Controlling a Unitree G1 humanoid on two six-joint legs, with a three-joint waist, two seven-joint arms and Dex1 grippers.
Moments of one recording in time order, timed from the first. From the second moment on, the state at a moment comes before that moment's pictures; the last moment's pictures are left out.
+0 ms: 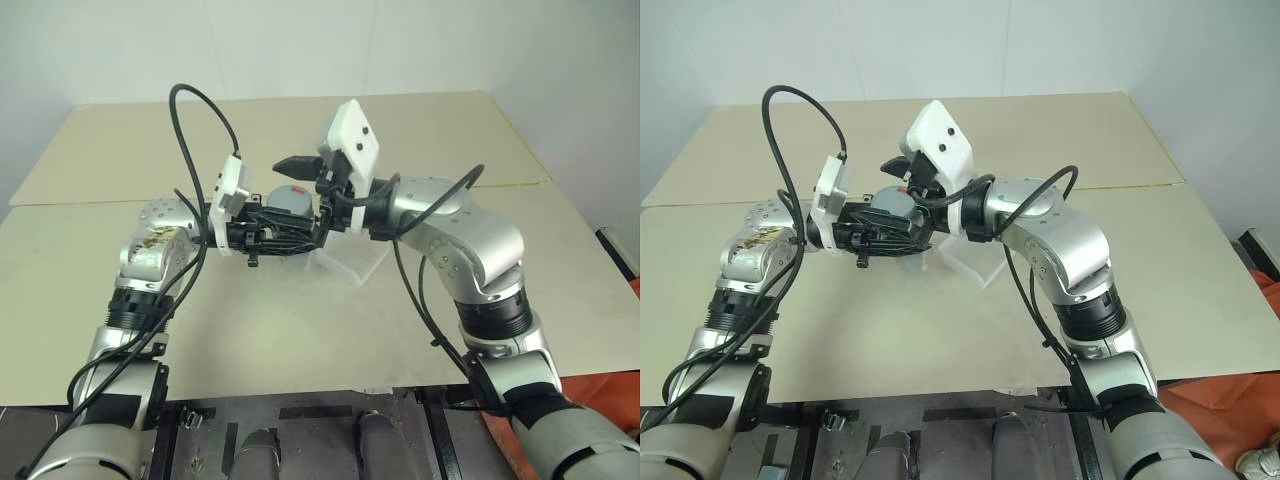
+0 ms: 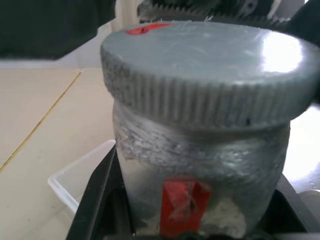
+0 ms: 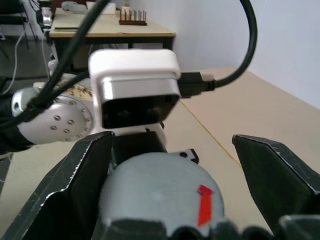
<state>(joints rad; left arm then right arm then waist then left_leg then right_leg) -0.81 0.53 -0.04 0.27 -0.47 0.30 -1.44 -0.95 -0.30 0.21 -0.22 0.45 0.77 0.68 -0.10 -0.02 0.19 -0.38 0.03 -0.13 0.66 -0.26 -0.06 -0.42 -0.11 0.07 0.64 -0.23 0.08</state>
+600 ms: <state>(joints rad) -0.81 0.59 -0.04 0.26 -0.47 0.31 -1.45 -0.93 -0.37 0.20 -0.25 0.49 0.77 0.71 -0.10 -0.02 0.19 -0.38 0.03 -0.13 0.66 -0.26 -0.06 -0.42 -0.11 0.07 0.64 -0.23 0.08</state>
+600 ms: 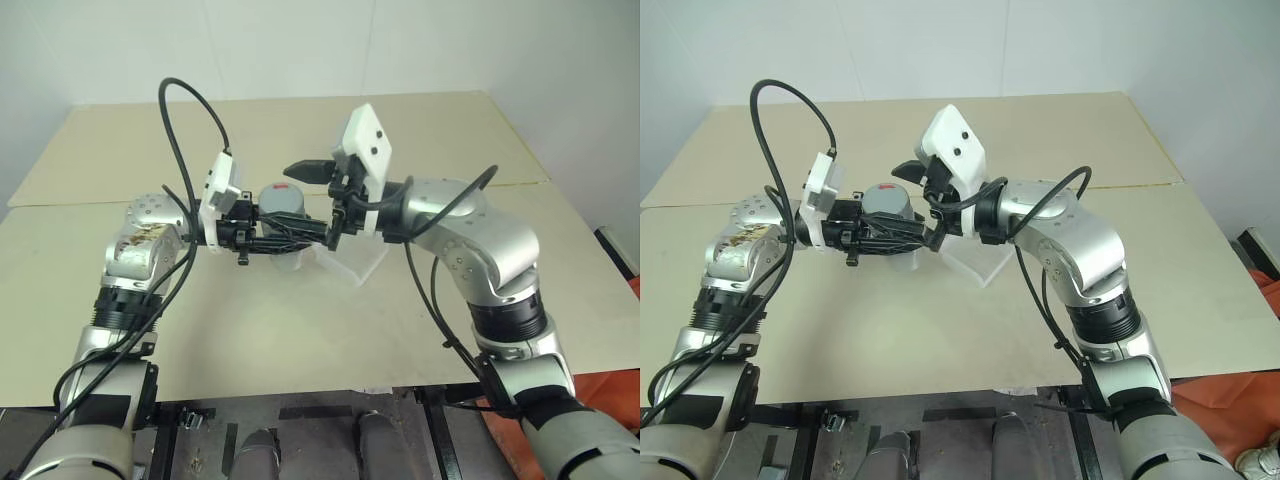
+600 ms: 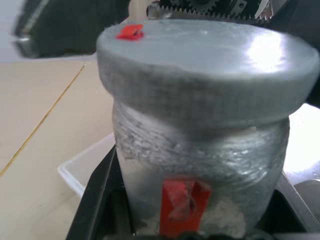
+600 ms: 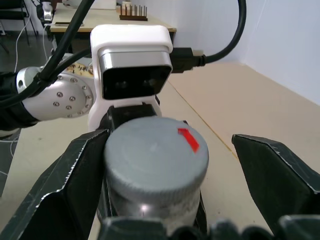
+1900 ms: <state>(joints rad) -0.78 0.55 -0.02 0.24 -0.47 0.32 -1.46 -0.90 -0.44 0.14 -0.34 0.59 0.77 0.77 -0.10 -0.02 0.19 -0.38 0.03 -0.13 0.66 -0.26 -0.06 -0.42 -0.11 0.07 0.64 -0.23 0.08</state>
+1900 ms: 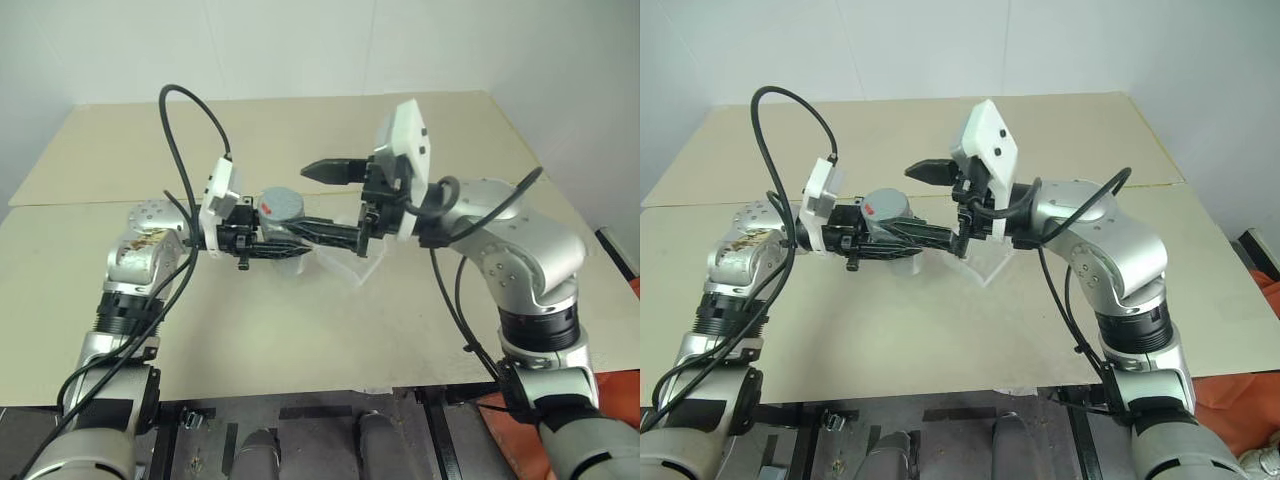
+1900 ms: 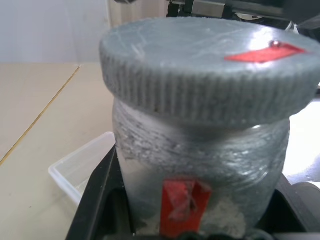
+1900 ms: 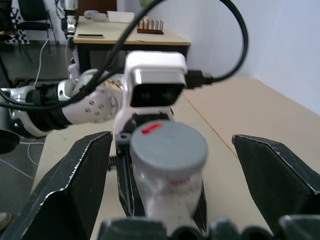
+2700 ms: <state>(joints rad) -0.78 0.55 -0.02 0.24 -0.47 0.32 -1.46 -0.93 -0.38 0.21 -0.29 0.53 0.82 0.72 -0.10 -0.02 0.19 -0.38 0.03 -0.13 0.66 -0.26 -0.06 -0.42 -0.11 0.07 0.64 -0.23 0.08</state>
